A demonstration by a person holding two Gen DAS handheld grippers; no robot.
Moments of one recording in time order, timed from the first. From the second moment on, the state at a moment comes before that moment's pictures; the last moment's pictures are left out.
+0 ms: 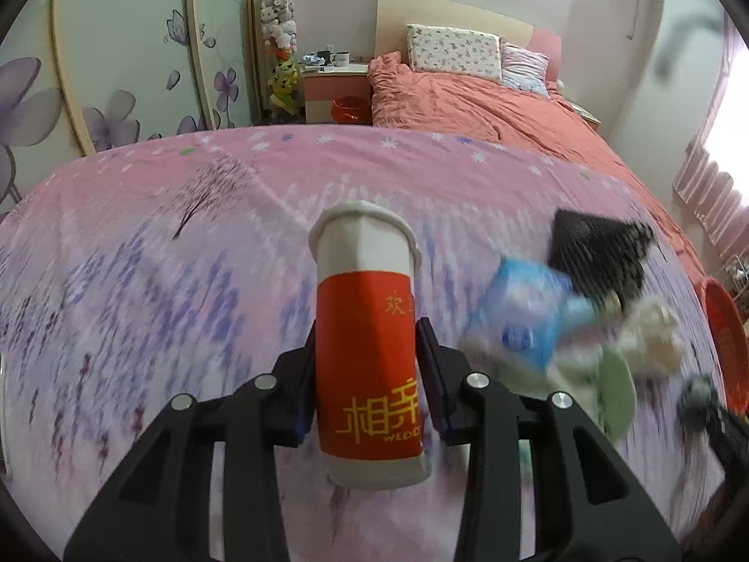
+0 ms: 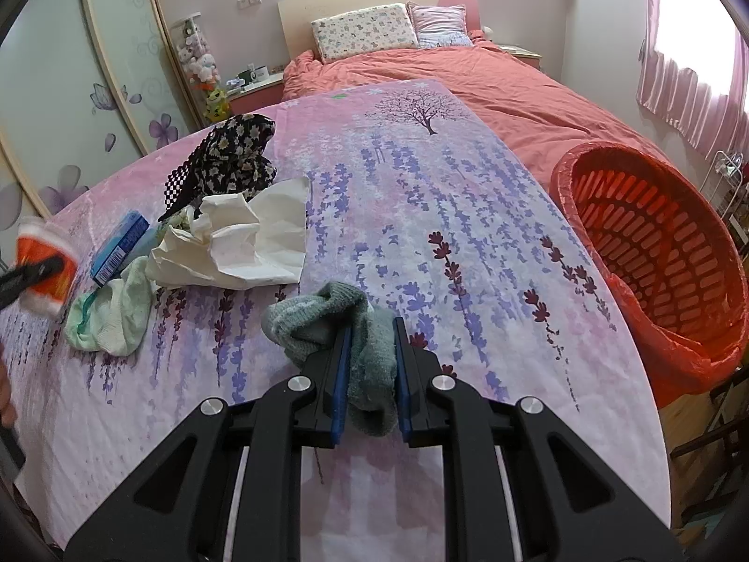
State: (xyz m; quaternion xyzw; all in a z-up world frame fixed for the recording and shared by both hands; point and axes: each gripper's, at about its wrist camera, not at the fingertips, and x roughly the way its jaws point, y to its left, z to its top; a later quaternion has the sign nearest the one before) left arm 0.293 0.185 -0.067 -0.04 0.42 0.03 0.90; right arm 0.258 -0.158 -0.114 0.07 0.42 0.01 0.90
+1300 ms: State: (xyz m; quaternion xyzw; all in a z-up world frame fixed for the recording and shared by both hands) left arm 0.236 0.176 -0.097 -0.06 0.43 0.02 0.90; right arm 0.256 -0.163 -0.116 0.10 0.42 0.03 0.90
